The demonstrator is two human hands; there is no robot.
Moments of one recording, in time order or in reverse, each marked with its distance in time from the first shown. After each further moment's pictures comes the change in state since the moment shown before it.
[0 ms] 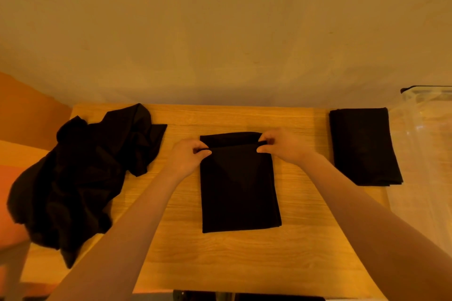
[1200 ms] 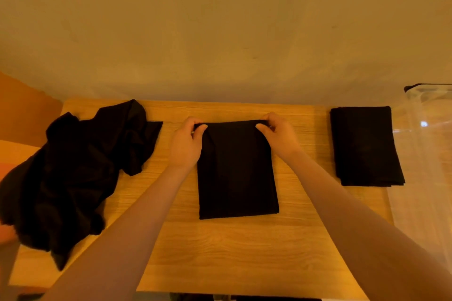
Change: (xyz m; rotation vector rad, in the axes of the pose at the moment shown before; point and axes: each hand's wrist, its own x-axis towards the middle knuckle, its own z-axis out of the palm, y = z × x) left_hand 0.024 -0.001 0.021 -0.181 0.403 0.142; right_hand 0.012 -0.007 0.016 0.402 0.343 0.047
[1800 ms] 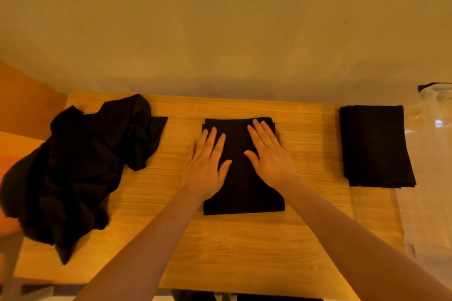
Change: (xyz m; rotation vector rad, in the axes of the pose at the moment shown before) left_hand -0.050 -0.033 0.026 0.711 -0.270 0.266; right_hand -0.032 0.036 0.043 -0.880 -0.045 -0.349
